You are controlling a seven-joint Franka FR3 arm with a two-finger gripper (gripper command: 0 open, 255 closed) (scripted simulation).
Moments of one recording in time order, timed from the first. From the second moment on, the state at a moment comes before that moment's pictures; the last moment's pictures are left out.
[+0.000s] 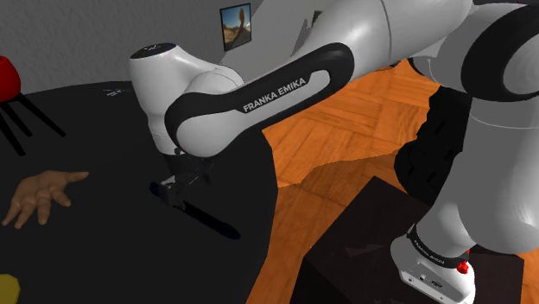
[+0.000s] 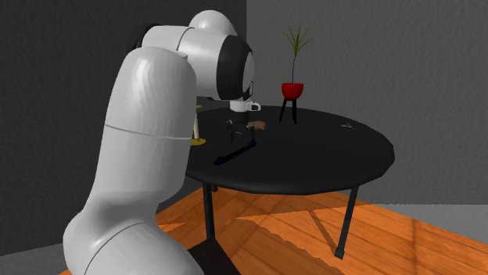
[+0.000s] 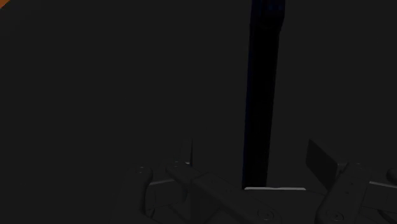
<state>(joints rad) 0.33 0.36 0.43 -1.68 -0.12 2.01 0.51</state>
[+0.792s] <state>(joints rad) 0.37 0.46 0.42 -1.66 -0.17 2.09 0.54</state>
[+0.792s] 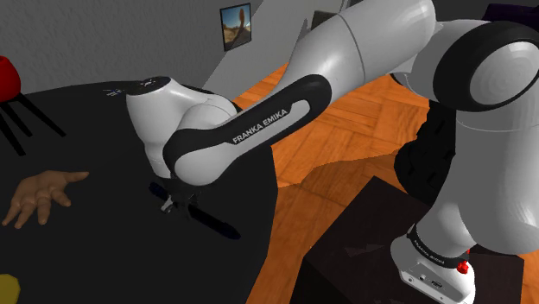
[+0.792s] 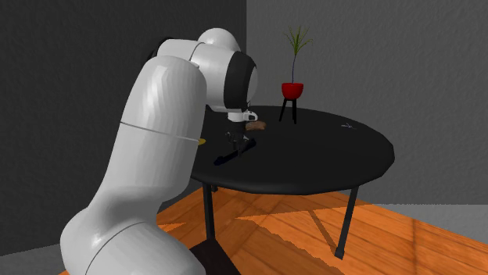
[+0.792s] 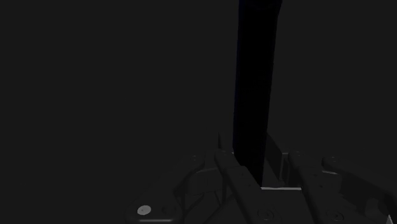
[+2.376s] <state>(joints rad) 0.36 0.40 0.43 -1.55 -0.14 1.92 0.53</state>
